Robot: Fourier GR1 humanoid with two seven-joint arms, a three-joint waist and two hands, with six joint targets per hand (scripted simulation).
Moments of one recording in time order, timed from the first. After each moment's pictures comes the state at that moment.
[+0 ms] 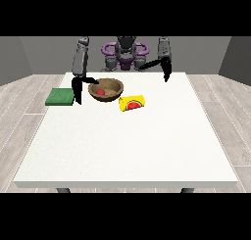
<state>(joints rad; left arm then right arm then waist) -0.60 0.04 0.04 -1.15 -0.30 0.16 -0.22 -0.51 -0.20 -0.28 -0.59 -0.21 0.21 -0.48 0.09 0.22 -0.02</state>
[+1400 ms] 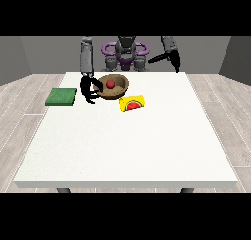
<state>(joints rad) -0.56 0.09 0.07 -1.18 -0.24 0.07 -0.20 -0.57 -0.14 -0.22 -0.54 -0.14 -0.10 -0.29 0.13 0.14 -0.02</state>
